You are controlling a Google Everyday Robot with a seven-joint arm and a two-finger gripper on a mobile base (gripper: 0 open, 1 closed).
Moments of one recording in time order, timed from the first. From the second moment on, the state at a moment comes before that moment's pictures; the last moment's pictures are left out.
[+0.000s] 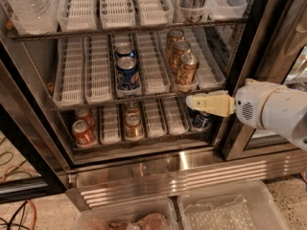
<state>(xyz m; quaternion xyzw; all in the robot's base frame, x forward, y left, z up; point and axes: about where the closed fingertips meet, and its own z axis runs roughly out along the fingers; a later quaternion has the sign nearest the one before) 0.521 -0.159 0.898 -0.18 0.82 0.14 0.53</state>
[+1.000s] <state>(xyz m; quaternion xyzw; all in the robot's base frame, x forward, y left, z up) 0.592 -0.098 0.806 -0.15 0.78 0.19 0.57</state>
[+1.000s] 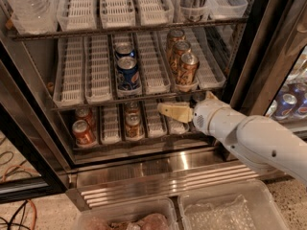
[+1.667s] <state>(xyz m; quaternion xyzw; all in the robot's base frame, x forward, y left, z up) 0.594 -0.096 0.793 -0.14 0.78 0.20 0.57</state>
